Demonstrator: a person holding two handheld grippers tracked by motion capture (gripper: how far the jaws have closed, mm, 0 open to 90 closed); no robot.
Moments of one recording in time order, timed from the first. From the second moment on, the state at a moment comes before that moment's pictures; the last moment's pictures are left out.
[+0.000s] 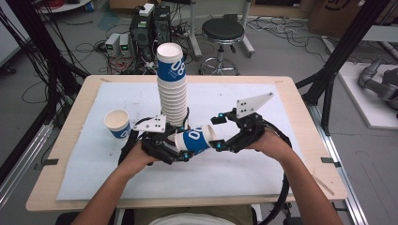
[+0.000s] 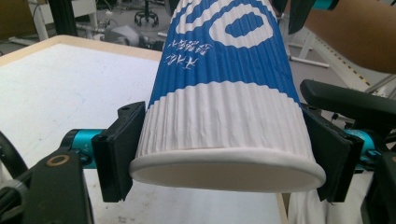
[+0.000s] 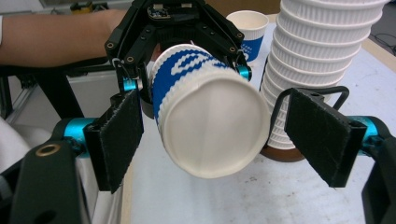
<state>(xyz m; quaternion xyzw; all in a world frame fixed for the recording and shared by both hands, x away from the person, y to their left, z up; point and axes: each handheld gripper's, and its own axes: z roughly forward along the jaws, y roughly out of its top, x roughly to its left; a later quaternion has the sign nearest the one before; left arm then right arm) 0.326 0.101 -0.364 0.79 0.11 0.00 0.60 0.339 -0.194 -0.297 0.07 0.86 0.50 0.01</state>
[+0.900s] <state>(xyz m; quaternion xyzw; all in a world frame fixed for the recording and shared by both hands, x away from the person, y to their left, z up) 0.320 0.091 -0.366 0.83 0.08 -0.02 0.55 0.344 -0.160 -0.310 0.01 0.93 0.38 -0.02</state>
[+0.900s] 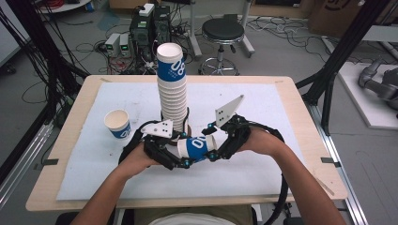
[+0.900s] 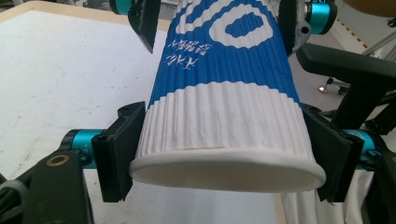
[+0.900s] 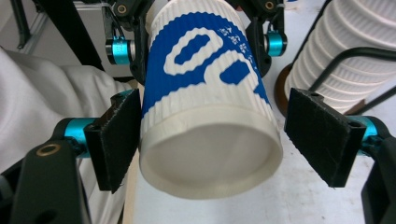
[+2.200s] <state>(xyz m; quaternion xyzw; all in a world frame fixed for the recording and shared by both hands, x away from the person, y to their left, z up) 0.329 0.112 -0.367 0.71 0.12 -0.02 0.70 0.339 -0.218 -0.347 0.09 0.81 0.57 -0.02</state>
